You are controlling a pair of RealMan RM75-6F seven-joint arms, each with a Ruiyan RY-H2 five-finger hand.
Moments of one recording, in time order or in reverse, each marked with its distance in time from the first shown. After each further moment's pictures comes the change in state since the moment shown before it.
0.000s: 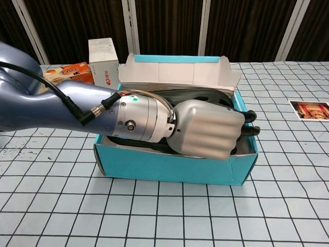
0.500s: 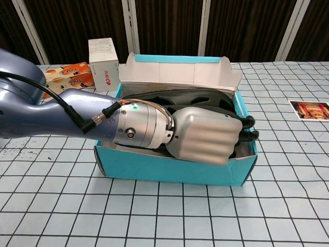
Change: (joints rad) left arm 0.021 -0.036 0.003 0.058 0.043 -0.005 -0.032; right arm 0.002 0.001 -0.001 -0.002 -0.004 -0.002 0.001
